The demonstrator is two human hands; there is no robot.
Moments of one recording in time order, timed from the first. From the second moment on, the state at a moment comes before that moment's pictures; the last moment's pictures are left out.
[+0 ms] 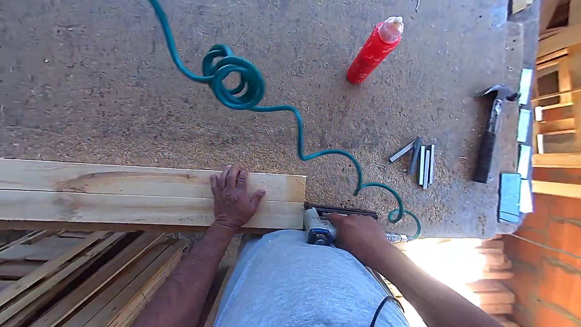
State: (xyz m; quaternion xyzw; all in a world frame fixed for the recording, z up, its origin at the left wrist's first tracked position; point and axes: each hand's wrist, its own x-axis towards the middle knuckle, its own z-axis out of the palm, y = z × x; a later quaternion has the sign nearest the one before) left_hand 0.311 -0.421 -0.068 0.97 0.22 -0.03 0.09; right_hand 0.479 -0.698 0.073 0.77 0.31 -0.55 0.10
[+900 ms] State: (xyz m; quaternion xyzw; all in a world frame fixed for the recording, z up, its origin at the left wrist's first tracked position) left_hand 0.347 -0.472 -0.071 0.97 0.18 0.00 0.13; right_hand 0.488 -0.644 0.081 0.73 0.28 -0.62 0.10
